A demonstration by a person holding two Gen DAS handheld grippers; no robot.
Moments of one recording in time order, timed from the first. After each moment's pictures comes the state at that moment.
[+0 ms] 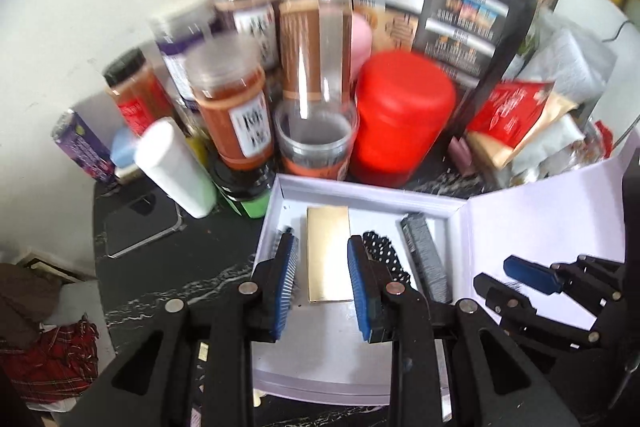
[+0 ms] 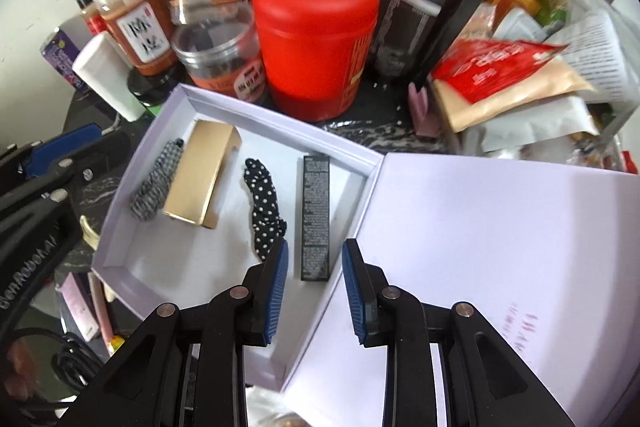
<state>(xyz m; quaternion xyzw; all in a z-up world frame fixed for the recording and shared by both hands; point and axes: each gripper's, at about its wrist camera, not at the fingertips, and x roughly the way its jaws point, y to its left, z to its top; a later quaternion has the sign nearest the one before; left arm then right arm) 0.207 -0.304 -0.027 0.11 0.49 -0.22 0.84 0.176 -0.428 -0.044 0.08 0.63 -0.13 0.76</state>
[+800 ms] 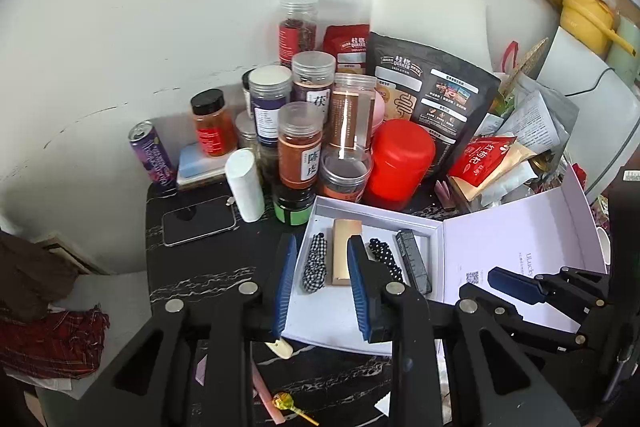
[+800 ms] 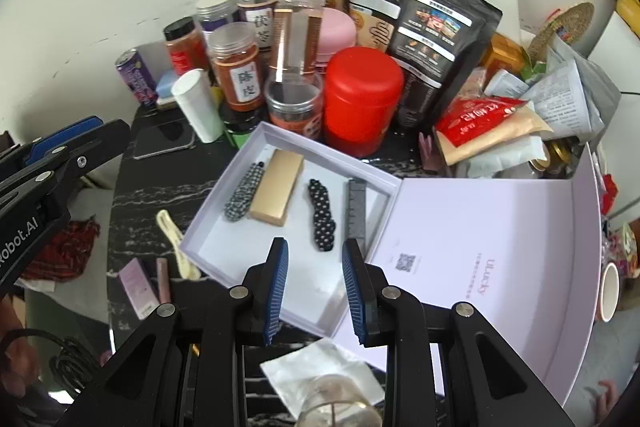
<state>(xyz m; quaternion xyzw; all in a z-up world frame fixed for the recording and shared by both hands) 0.143 -0.220 0.063 0.05 0.43 -0.21 0.88 0.138 -0.364 0.053 0.06 0.57 -0.10 0.81</state>
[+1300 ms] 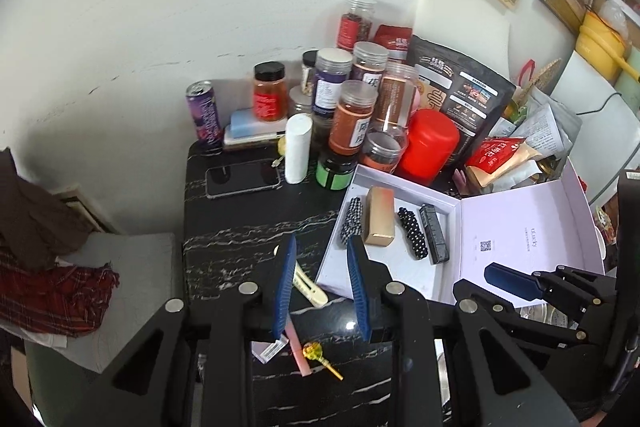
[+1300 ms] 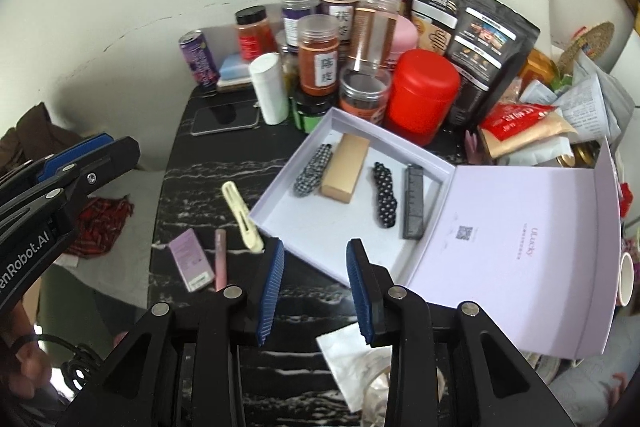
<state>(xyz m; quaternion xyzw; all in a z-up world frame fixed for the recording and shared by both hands) 0.096 -0.129 0.063 0.01 0.44 -0.17 0.88 0.106 -0.286 0.067 0.05 0.56 -0.04 0.83</state>
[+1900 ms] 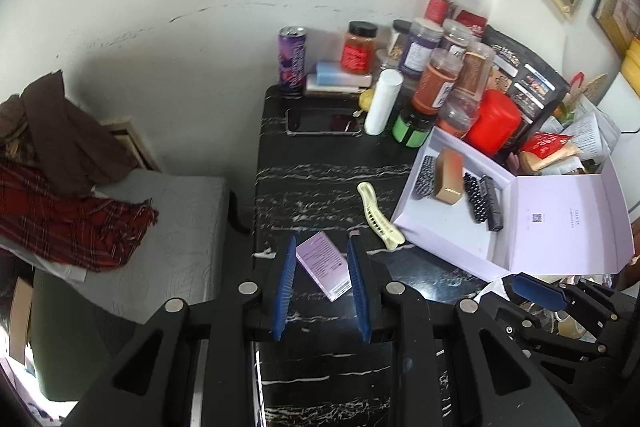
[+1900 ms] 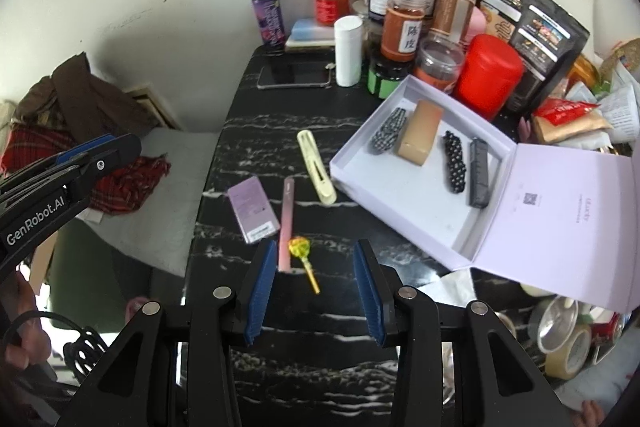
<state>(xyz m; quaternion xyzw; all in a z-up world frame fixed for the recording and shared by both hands) 0.055 -0.038 0.020 -0.02 0.48 -0.08 0.87 0.067 -0.208 0.044 0.04 0.58 0.02 0.82</state>
